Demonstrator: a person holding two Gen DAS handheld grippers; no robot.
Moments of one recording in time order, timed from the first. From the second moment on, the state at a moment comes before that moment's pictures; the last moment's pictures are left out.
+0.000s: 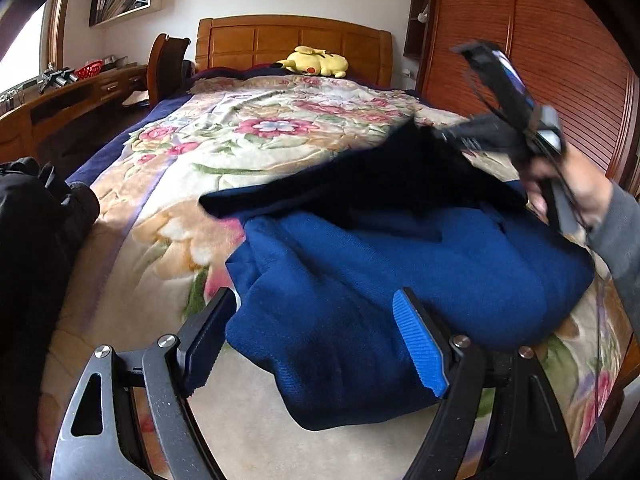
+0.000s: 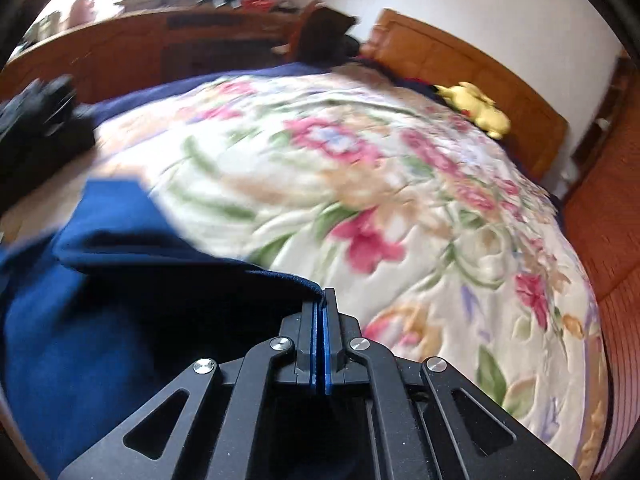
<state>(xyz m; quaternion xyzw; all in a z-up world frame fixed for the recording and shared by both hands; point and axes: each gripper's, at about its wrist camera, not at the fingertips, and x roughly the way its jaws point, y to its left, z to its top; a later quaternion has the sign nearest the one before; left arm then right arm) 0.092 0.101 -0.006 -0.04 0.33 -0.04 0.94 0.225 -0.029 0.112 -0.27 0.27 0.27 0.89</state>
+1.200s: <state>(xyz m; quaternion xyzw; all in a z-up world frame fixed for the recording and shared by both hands) 0.086 0.100 -0.004 -0.03 0.33 -0.04 0.94 0.251 -0.271 0.077 -0.12 0.31 0.11 0.94</state>
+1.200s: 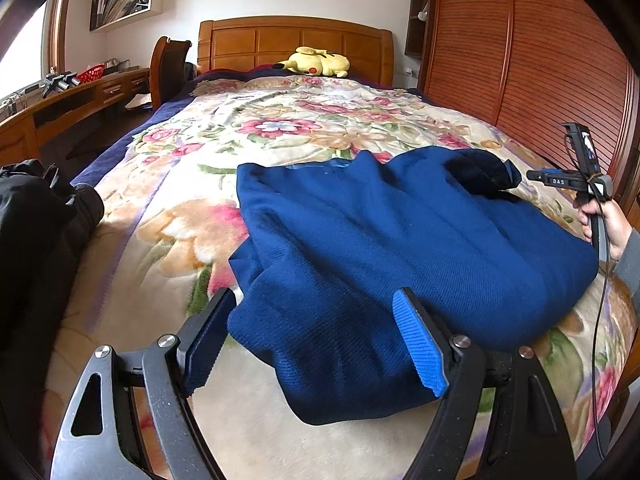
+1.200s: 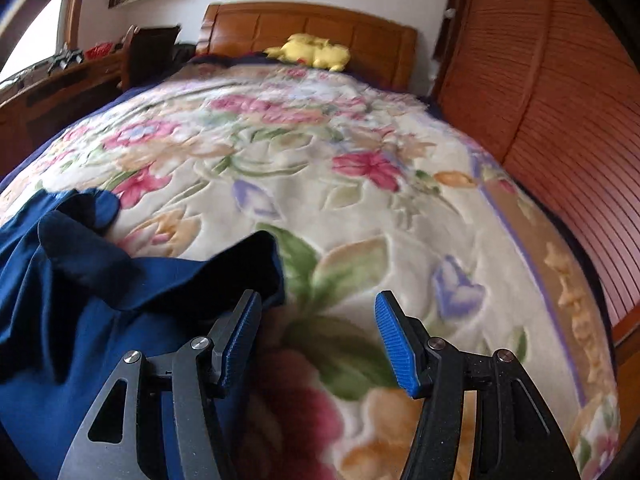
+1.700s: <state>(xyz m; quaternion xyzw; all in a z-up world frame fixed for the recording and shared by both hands) 0.086 0.098 -0.005 -0.03 0.32 -0.03 0.95 0.340 -0.224 0.040 -0.11 0.40 0.19 0.89</state>
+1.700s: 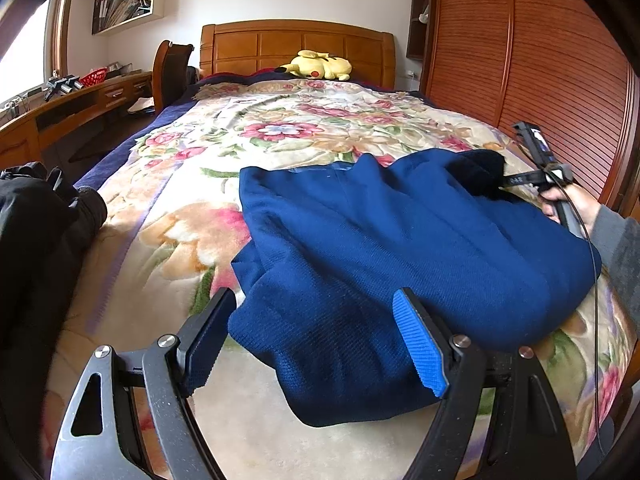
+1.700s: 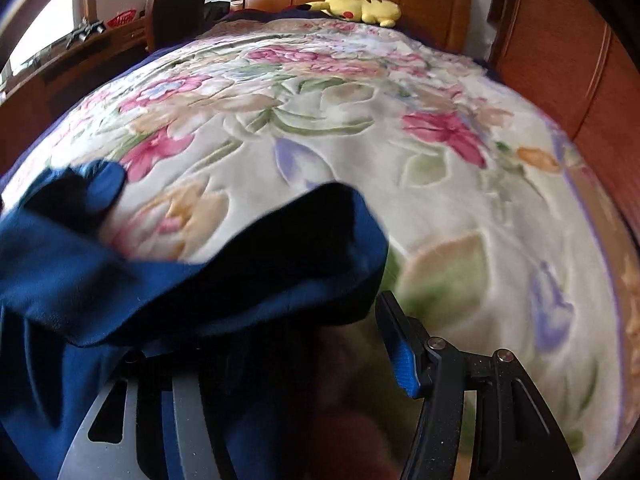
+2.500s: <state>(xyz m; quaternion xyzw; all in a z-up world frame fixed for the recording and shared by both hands) 0.080 0.097 -0.002 -0.02 0.32 -0.02 0.95 0.258 -0.212 0.097 -0.14 0.30 0.14 0.93</state>
